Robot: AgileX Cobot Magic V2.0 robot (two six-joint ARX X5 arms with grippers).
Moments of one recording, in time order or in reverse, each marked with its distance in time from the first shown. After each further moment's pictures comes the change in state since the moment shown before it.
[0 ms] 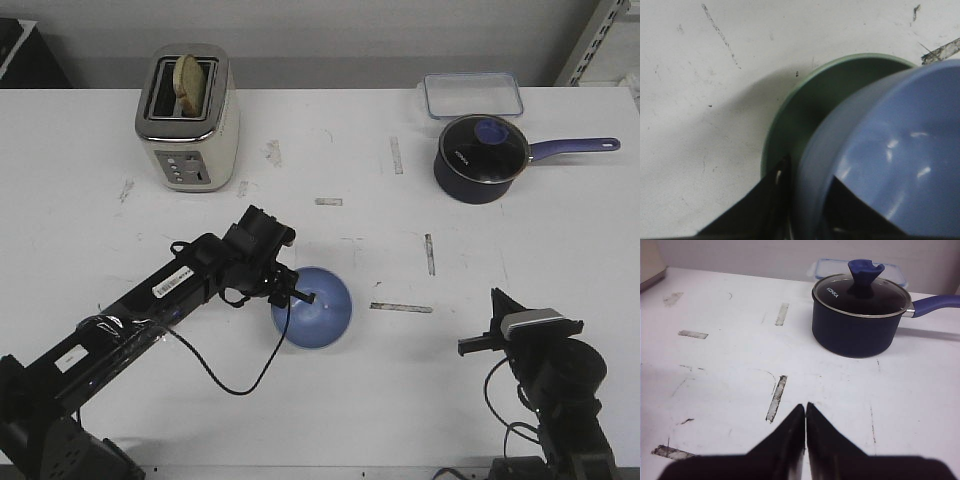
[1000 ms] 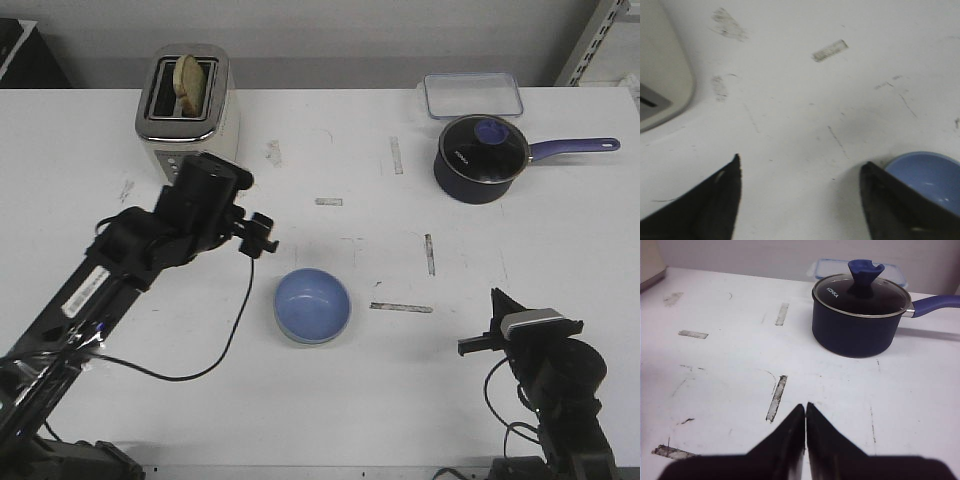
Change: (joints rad) left arm 0.100 -0.151 0.335 -0.147 -0.291 0.168; right arm 0.000 0.000 0.000 0.000 0.000 0.000
